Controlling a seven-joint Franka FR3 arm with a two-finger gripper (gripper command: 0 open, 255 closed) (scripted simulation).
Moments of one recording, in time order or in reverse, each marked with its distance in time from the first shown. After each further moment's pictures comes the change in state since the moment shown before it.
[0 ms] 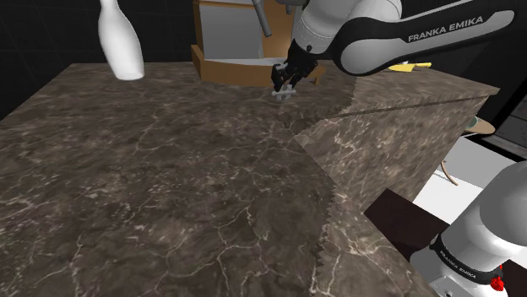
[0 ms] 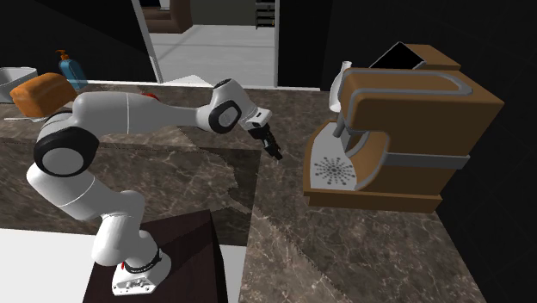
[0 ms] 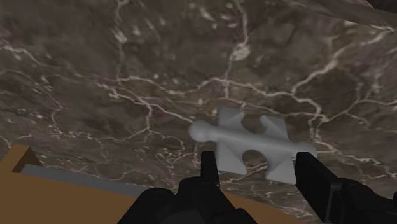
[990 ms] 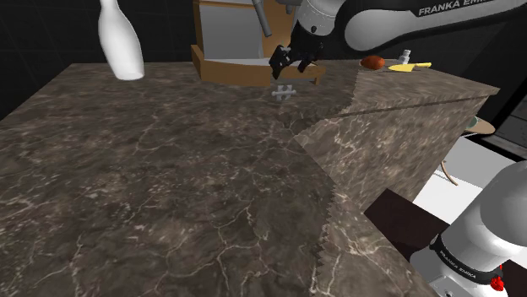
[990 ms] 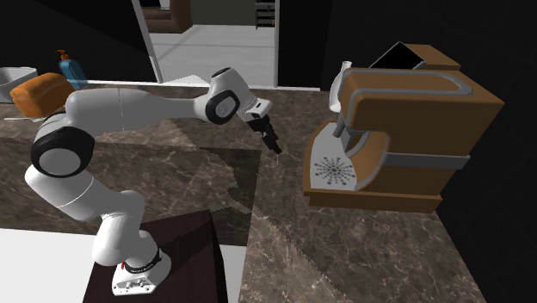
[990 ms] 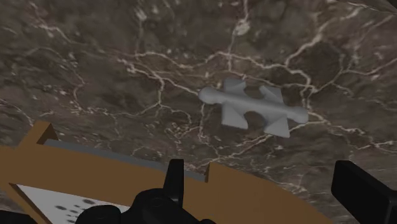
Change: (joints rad) arm 0.011 -0.015 -0.015 0.077 0.043 -0.093 -0.054
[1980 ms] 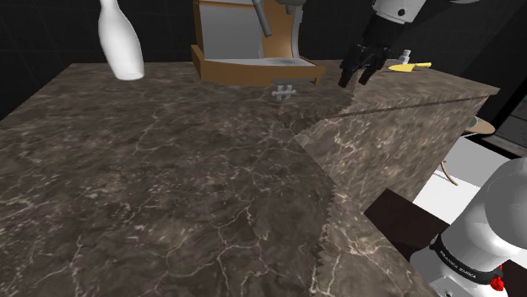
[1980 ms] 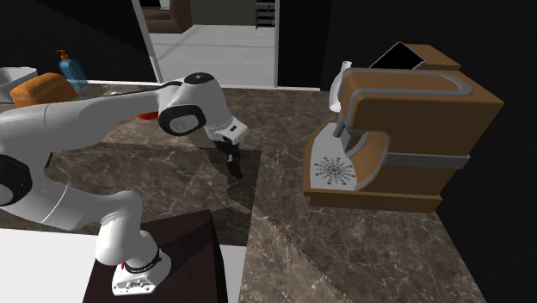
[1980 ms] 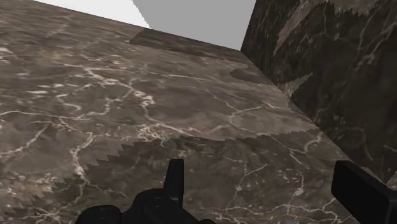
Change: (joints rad) arm 0.115 -0.357 -0.312 -0.183 0.346 -0.424 -0.390
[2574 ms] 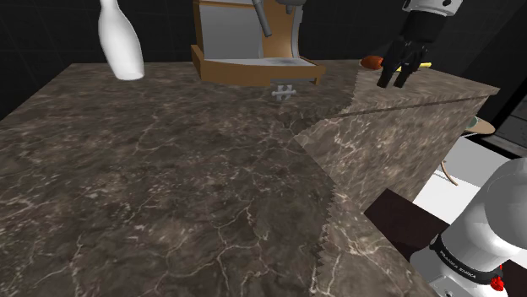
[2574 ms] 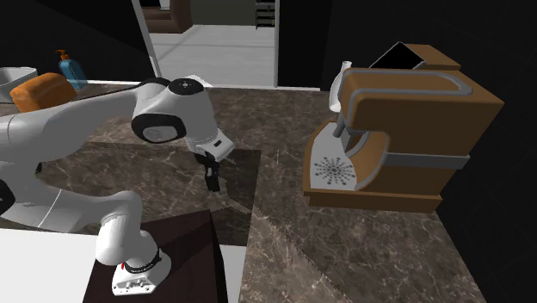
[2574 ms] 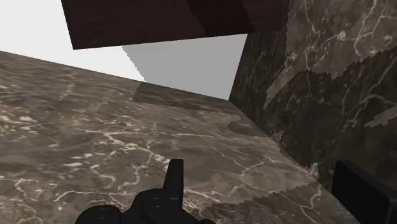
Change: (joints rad) arm -0.004 -0.108 -0.139 0.008 0.034 -0.282 -0.116
